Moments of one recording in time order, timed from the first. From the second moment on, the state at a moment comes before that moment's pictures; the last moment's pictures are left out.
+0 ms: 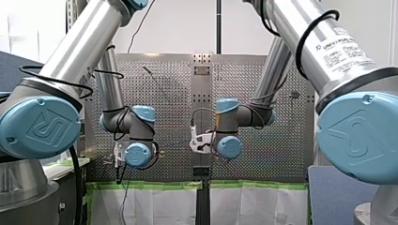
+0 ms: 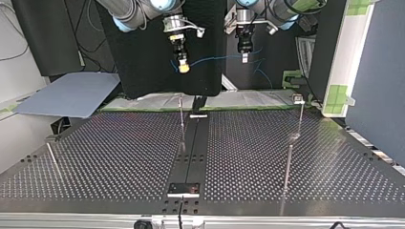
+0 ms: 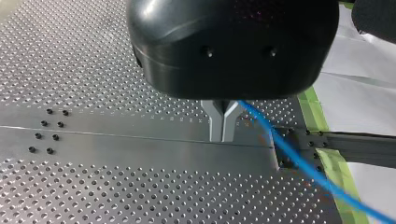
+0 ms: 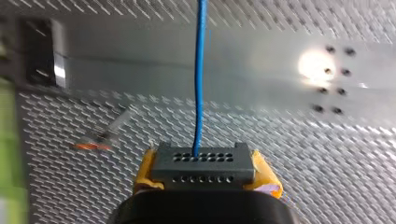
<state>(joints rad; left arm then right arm) -0.53 -2.07 -2.40 -1.94 -2.14 -1.62 2.40 -0.97 2.03 -1.01 1.81 1.50</state>
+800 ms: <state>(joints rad) -0.51 -2.05 -2.40 -1.96 -2.12 -1.61 2.41 -0.90 2.02 -0.94 1.80 1.53</state>
